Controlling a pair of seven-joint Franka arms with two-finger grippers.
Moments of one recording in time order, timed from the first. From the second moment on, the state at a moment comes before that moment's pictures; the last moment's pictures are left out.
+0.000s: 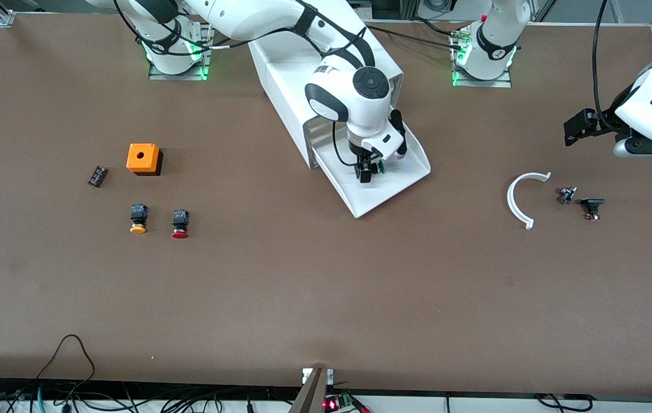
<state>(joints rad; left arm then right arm) 0.26 -0.06 -0.29 -1.75 0.04 1.62 -0.03 0.79 0.86 0.25 -1.21 -0.24 2.08 -0.59</state>
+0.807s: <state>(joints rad) 0.26 -0.06 -0.29 -1.75 0.04 1.62 -0.03 0.79 0.88 0.25 -1.21 -0.27 2.14 -0.59</state>
